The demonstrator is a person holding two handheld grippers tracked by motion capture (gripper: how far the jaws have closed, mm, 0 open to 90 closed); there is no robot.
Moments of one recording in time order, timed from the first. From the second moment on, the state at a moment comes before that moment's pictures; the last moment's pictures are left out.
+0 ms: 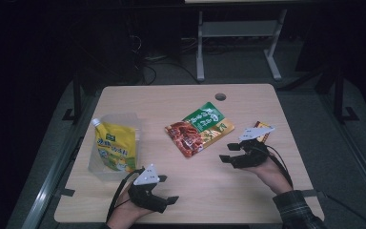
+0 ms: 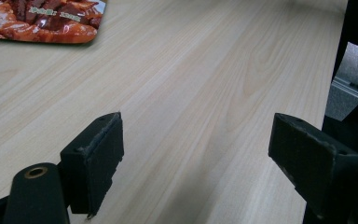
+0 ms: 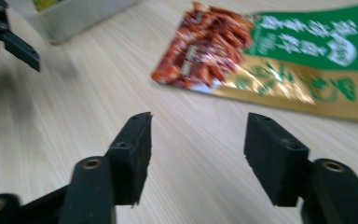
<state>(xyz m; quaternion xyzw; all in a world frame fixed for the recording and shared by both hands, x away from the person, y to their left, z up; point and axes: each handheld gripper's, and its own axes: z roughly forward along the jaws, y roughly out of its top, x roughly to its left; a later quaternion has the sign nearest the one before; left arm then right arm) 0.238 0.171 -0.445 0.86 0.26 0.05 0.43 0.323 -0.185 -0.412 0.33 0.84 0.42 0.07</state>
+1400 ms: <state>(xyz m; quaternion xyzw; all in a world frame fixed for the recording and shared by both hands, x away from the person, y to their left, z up) 0.243 0.173 -0.445 0.87 0.26 0.05 0.42 0.454 -0.306 -0.439 0.55 0.74 0.33 0.19</state>
